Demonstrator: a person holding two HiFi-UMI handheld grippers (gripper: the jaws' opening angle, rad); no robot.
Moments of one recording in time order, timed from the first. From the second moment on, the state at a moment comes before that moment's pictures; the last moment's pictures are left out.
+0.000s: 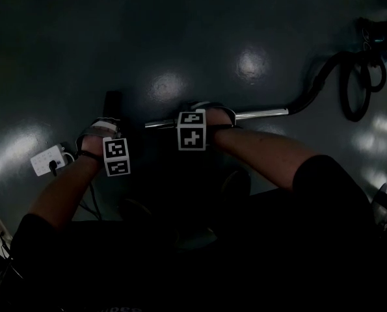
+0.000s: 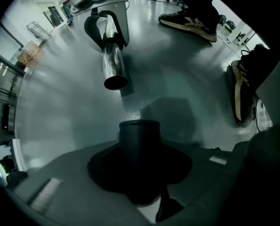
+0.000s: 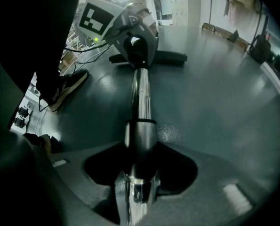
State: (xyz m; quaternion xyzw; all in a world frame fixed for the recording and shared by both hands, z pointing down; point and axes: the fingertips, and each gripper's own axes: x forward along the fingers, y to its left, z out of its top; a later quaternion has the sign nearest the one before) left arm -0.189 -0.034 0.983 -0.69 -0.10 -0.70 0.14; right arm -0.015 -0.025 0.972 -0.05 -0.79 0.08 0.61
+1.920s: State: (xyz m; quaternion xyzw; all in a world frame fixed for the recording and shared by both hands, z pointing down) left arm -0.156 0.040 0.561 -0.77 0.20 -0.58 -0.14; right arm 0.055 0.071 0.632 0.17 -0.79 0.22 0.55
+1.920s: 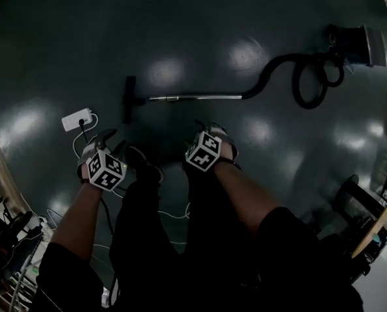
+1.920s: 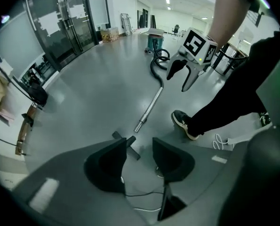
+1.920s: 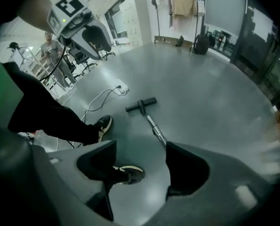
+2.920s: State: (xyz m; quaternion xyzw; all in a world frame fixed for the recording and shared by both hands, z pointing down) left arm -0.144 0.099 0.145 -0.87 0.40 -0.27 -0.12; right arm -0.010 0.127 0.192 0.32 -0.87 0.23 0.29
